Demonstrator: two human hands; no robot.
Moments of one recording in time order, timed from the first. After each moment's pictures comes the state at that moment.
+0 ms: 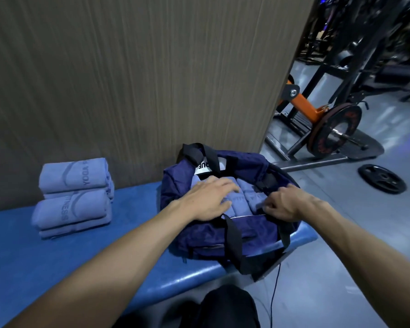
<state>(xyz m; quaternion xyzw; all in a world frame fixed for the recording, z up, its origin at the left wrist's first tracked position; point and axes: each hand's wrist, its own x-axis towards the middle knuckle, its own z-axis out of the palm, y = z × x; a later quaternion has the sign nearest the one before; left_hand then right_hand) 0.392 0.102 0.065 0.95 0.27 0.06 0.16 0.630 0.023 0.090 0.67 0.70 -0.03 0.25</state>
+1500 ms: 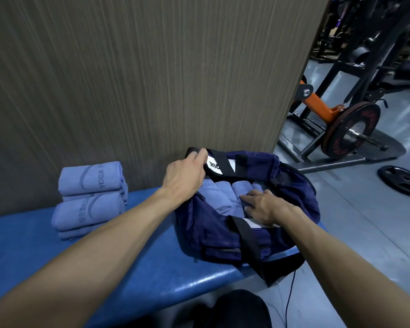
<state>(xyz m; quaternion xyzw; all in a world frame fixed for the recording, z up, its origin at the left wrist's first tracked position) 0.343 0.148 0.084 0.87 0.44 0.22 -0.01 0.580 0.067 0.041 0.72 0.66 -0.16 0.14</state>
